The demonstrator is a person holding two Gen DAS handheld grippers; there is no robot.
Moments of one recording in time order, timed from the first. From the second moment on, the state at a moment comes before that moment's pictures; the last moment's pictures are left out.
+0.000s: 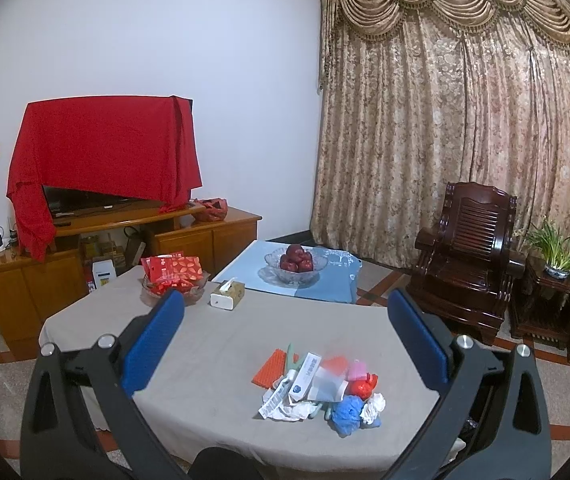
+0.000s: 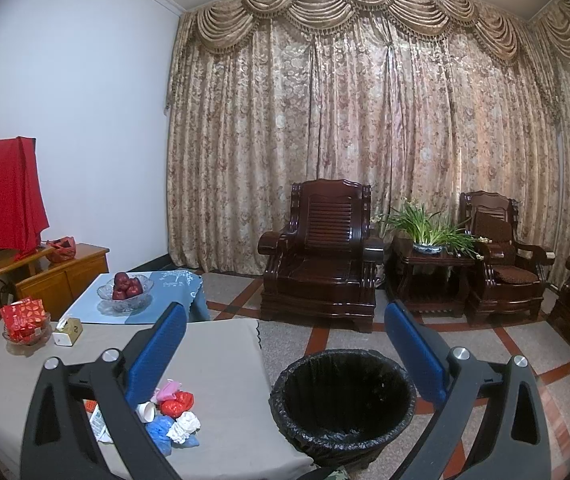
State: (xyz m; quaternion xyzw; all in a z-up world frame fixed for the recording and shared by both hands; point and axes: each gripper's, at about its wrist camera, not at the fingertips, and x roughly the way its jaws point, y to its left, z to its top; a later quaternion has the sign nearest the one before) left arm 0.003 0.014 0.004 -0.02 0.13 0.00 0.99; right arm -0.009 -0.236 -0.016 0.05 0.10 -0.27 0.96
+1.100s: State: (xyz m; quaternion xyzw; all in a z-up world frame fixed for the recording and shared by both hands) left arm 0.024 0.019 -0.006 -0.02 0.16 0.01 0.99; right arm 0.010 -0.235 -0.017 0.04 0.13 -0.26 0.96
